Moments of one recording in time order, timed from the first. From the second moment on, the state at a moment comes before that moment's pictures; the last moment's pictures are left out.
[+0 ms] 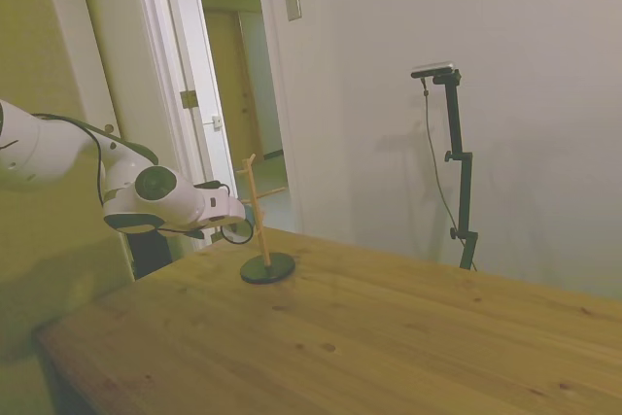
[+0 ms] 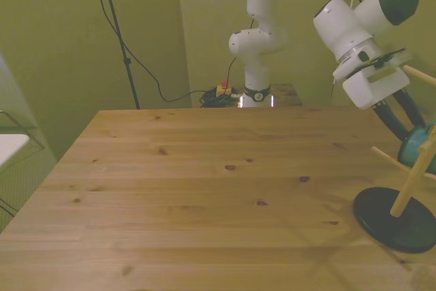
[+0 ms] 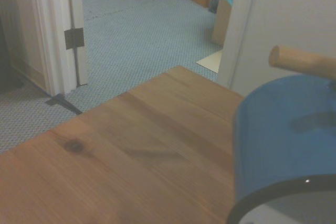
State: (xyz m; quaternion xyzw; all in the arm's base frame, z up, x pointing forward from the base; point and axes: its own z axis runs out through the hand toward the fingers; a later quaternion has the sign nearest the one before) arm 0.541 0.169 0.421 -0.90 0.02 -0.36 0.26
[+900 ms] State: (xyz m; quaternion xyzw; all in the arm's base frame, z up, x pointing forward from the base) arm 0.553 0.153 0.387 -0.86 -0.04 -0.42 0.30
